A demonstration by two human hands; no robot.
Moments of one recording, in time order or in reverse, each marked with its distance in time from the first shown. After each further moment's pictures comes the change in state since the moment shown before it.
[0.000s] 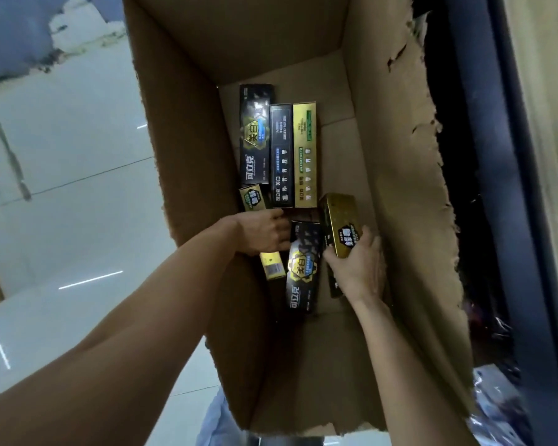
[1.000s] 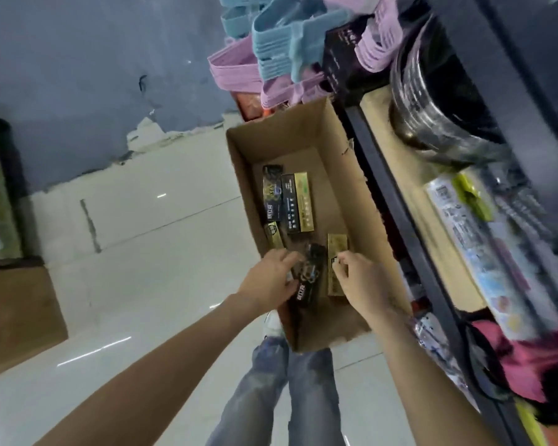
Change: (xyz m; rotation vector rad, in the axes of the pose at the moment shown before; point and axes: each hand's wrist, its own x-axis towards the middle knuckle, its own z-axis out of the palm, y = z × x) left_hand -0.185 0.114 -0.181 -1.042 0.510 -0.766; right_hand -0.167 -0.033 -0.140 -0.149 0.031 -0.360
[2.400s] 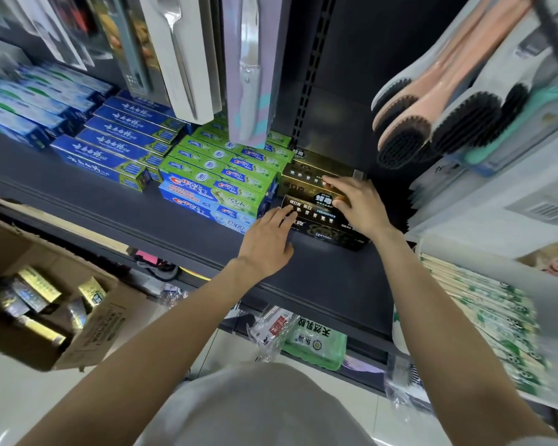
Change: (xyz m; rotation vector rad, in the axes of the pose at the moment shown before) left_hand -0.221 0.617 0.196 0.485 0.066 0.887; right_hand -0.568 0.461 -0.217 0.057 0.774 0.351
